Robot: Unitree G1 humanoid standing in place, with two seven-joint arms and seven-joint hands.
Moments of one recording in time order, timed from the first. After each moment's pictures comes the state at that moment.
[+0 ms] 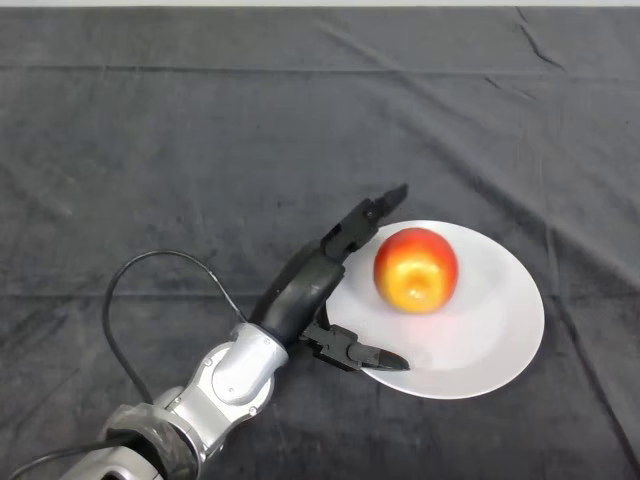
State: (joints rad) left arm -0.65 0.16 -0.74 1.06 -0.07 -0.82 0.19; right arm -0.39 -0.75 0.04 1.14 -0.30 -0.16 -0.15
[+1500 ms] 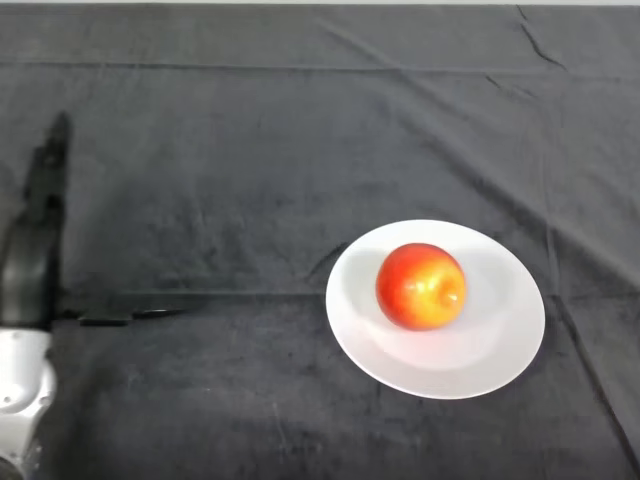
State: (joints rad) left arm -0.52 0.45 -0.26 1.14 -0.22 -0.98 0.16; right arm -0.40 -0.75 0.04 1.14 -0.30 -0.16 -0.15
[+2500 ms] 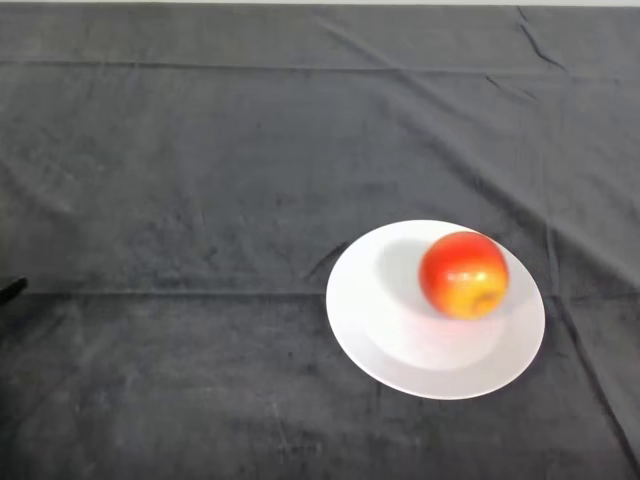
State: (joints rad) left arm -0.44 0.51 0.13 1.15 -0.43 -0.78 0.17; right arm -0.39 -0.75 0.04 1.14 -0.30 -0.16 -0.15
